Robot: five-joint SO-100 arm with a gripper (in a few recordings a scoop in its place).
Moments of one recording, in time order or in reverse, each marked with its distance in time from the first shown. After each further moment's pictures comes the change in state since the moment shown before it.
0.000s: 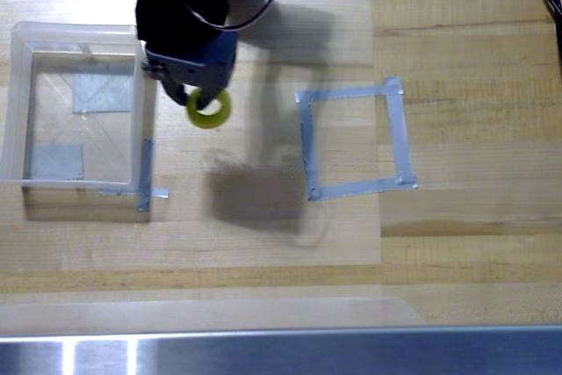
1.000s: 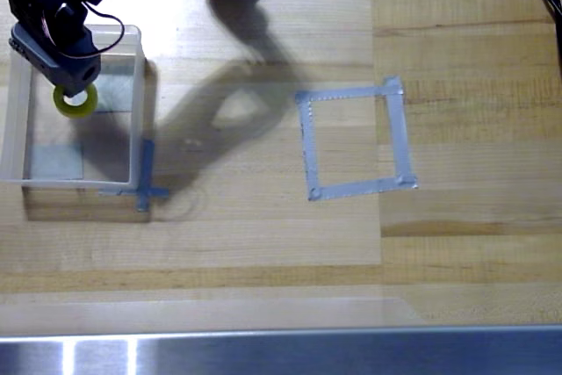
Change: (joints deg) arm 25.1 -24.7 0.0 -21.5 -4.5
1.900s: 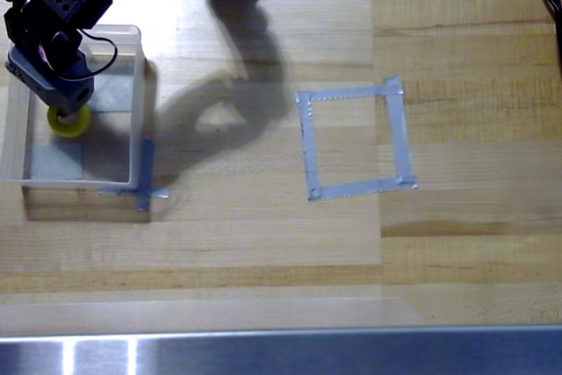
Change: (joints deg) arm 0.0 -9.4 0.0 -11.2 -1.1
